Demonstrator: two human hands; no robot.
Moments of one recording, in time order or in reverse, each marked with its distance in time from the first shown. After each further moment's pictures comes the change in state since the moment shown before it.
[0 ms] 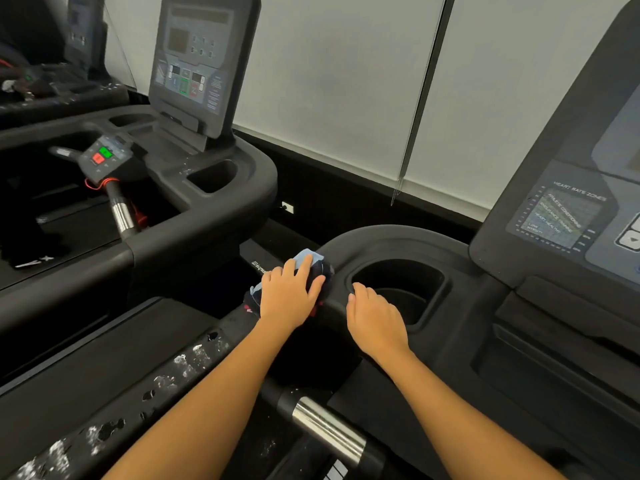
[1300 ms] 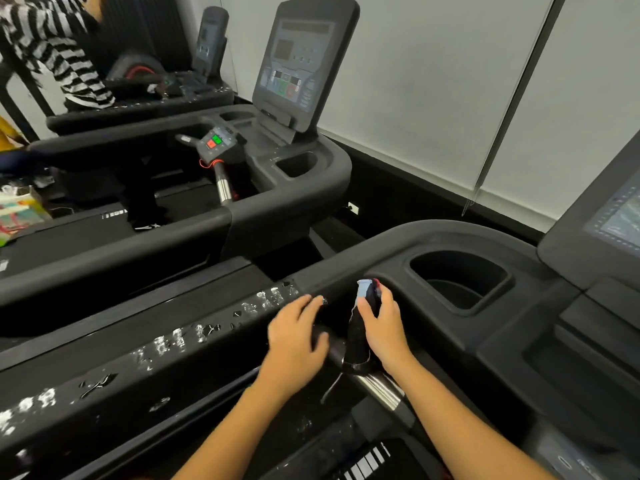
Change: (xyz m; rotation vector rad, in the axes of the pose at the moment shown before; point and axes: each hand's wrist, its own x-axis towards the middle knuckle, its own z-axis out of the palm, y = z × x) left_hand -0.183 -0.014 -0.059 -0.400 0.040 -0.219; right_hand -0.060 -0.069 -0.005 1.024 -0.233 0.243
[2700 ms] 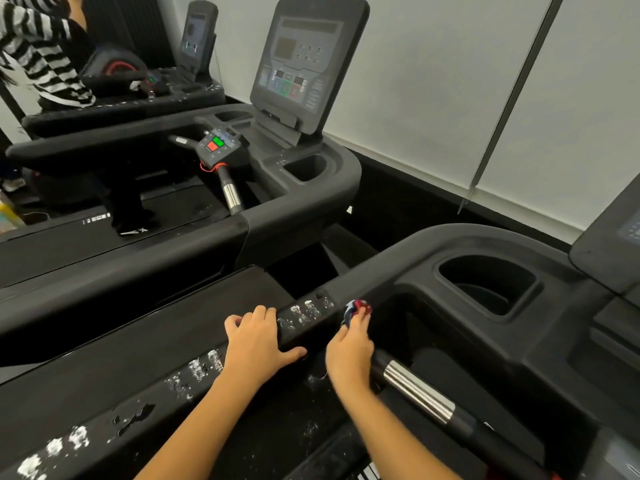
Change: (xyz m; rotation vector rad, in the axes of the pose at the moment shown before) left_hand 0.025 -0.087 -0.066 0.542 -0.190 -0.132; right_hand -0.037 -0.038 0.121 -0.277 0.162 0.161
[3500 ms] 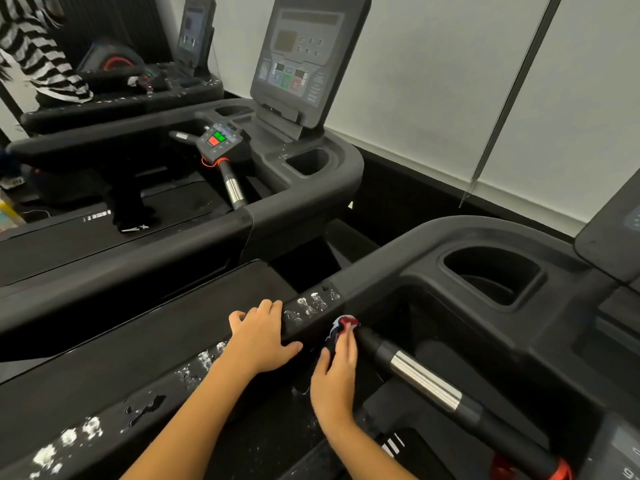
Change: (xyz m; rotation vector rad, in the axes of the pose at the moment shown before) left_hand 0.001 -0.010 -0.010 -0.015 -0.161 0.070; right_hand -0.041 0.026 0.038 0.202 -0.038 -0.053
